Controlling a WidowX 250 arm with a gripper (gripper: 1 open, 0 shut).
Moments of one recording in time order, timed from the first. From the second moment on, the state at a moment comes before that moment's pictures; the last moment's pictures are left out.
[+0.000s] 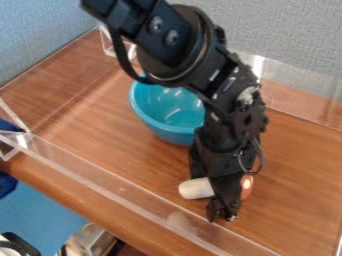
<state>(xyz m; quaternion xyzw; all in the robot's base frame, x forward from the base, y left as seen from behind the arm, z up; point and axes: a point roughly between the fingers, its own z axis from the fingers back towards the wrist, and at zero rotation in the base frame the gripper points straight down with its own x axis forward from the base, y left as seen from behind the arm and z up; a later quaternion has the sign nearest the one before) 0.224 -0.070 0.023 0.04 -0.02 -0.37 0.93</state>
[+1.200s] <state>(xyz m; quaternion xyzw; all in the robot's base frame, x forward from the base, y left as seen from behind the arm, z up) 0.215 -0.045 0.094 0.07 -0.01 -0.33 0.94</state>
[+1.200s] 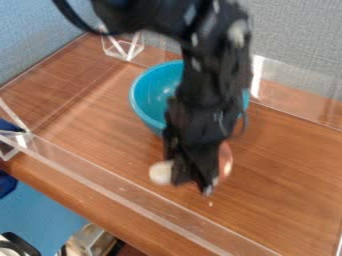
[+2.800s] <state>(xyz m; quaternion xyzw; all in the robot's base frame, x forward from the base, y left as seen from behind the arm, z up) 0.357 0.081 0.074 0.05 0.00 -0.38 0.92</state>
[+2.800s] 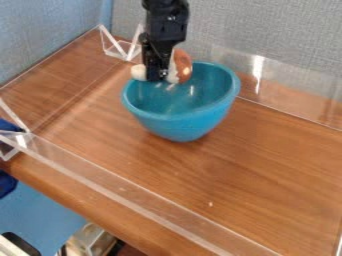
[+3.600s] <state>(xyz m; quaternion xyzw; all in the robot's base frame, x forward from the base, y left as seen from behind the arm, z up) 0.357 0.046 0.041 0.05 -0.01 -0.46 0.89</state>
